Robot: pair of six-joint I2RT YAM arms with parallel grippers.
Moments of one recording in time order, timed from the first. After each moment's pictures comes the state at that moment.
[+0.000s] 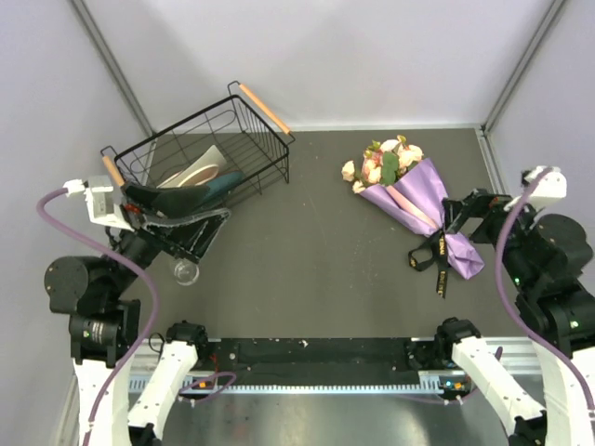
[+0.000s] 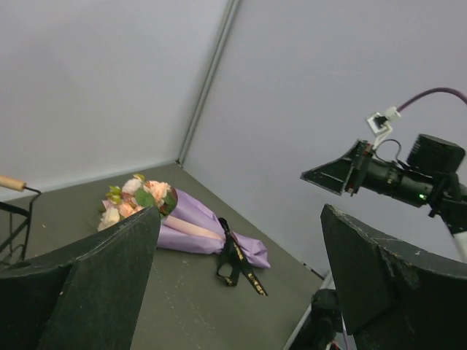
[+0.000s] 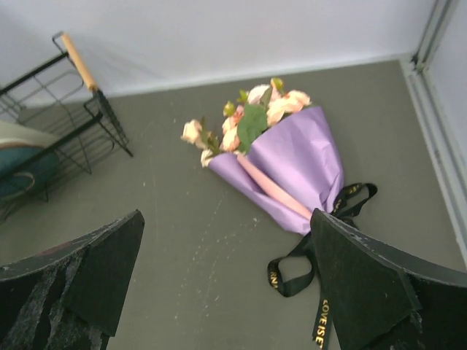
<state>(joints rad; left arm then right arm) -0.10 0.54 1.19 -0.17 0.64 -0.70 0.23 0.59 1.28 -0.81 0.13 0.24</state>
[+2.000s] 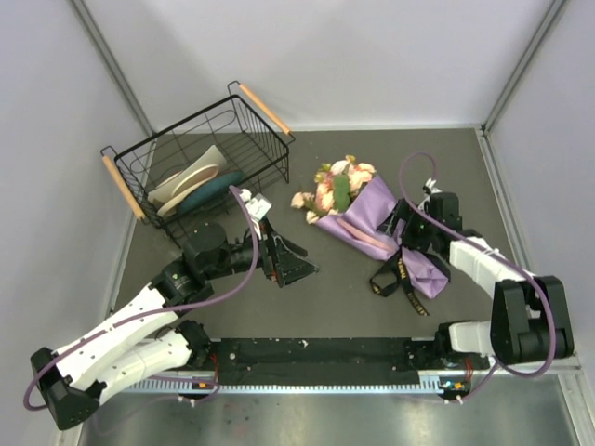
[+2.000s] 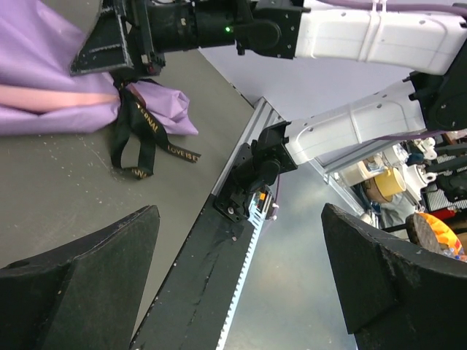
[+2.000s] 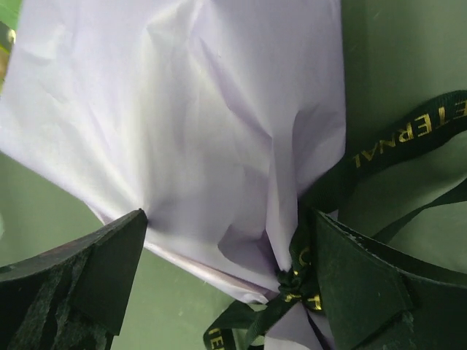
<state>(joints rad) -0.81 0.77 0.72 -0.02 0.45 -0.69 0.11 1.32 0.65 -0.11 -0.28 0.51</state>
